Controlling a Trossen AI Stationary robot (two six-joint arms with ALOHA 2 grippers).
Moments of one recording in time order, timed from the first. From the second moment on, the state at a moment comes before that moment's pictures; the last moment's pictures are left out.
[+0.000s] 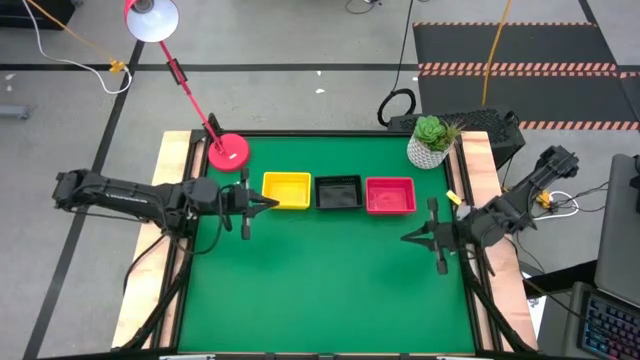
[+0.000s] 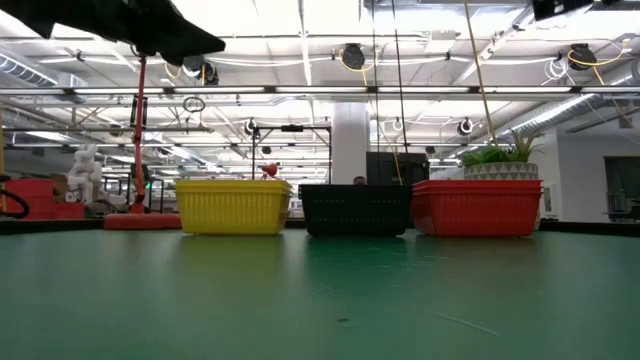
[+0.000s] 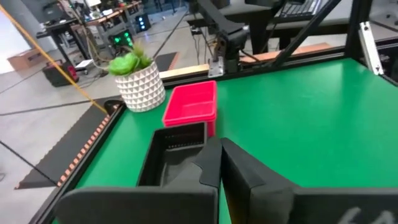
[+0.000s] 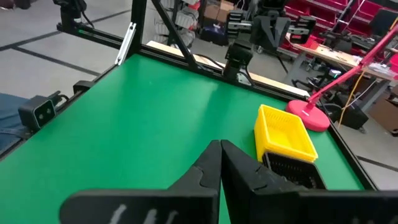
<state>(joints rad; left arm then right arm) -0.06 0.82 0.50 0.13 -0.15 0.19 0.66 0.63 0.53 -0.21 0.57 -0.07</state>
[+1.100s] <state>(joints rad) 0.10 0.82 0.45 0.16 -0.01 0.21 0.49 0.37 0.15 0.11 0.25 -0.18</state>
